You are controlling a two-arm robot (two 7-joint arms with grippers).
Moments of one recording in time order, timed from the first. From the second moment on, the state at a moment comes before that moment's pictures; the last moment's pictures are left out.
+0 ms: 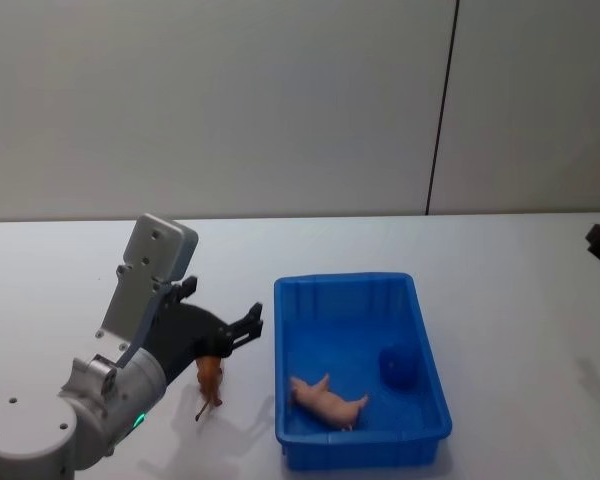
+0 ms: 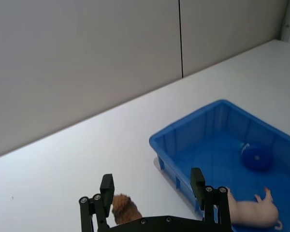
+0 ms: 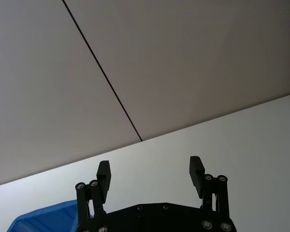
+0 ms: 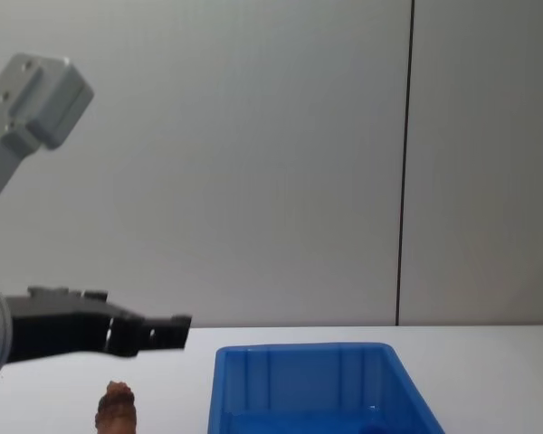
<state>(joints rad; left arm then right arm) -0.12 0.52 0.38 -1.81 -0.41 0.39 0.03 0.04 0.36 -0.02 -1.67 0.76 0.21 0.01</state>
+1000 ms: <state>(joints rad) -0.16 0.45 0.38 -1.64 -0.51 0.64 0.03 0.02 0.36 -0.01 -1.68 0.79 0.18 -0.02</state>
